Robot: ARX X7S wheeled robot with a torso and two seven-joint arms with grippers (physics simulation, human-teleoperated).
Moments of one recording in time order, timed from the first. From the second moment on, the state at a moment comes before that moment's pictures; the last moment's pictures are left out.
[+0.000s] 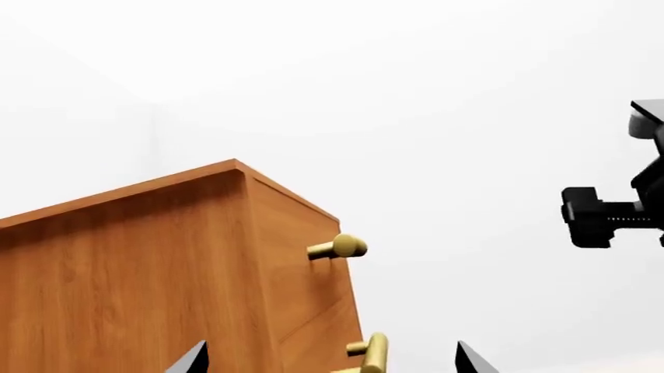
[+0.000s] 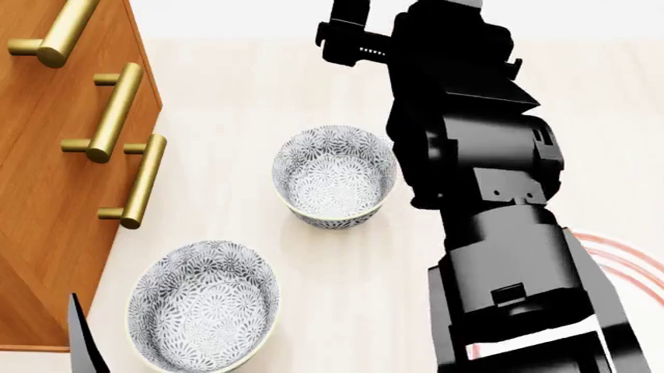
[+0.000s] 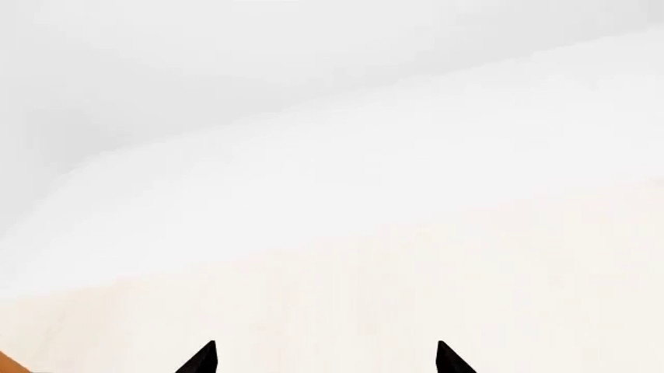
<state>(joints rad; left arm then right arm) 0.07 -0.25 0.25 0.28 0.27 0.43 -0.53 1.52 0.03 -0.47 1.18 0.76 0.38 0.21</state>
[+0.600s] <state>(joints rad) 0.07 -0.26 0.27 0.26 0.25 0.40 -0.53 1.51 0.02 -0.65 1.30 0.93 0.38 0.30</state>
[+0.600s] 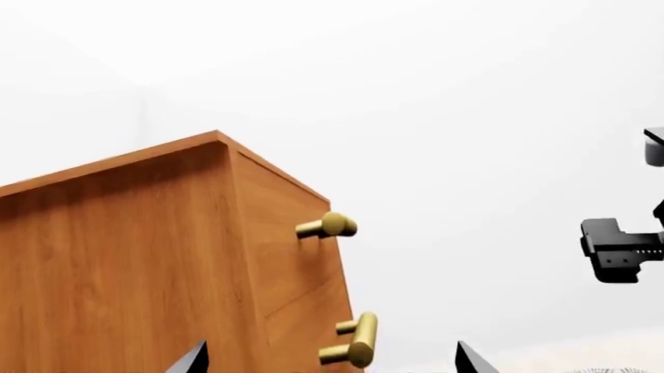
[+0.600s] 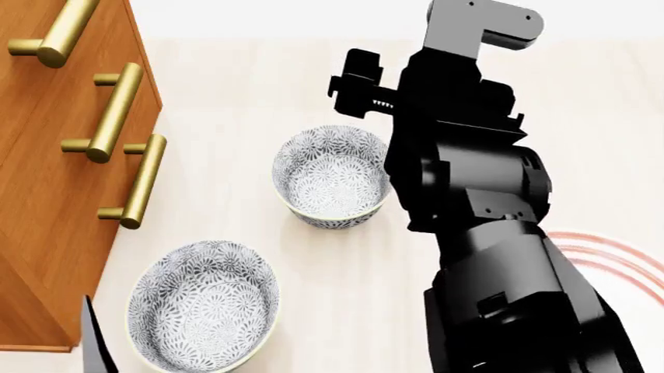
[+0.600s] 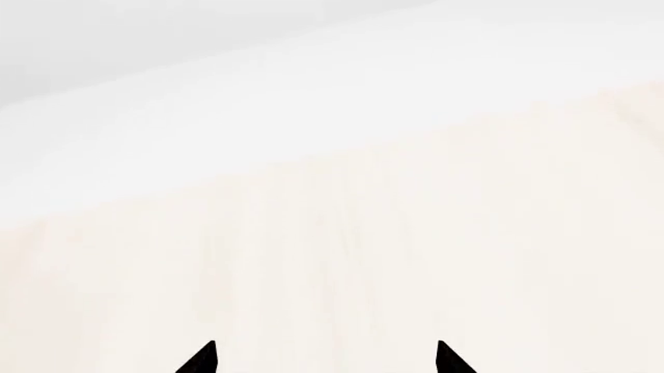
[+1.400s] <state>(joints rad) 0.06 -0.28 0.29 0.25 0.23 0.39 -0.53 1.44 0.02 -0.96 1.31 1.26 0.33 0.29</state>
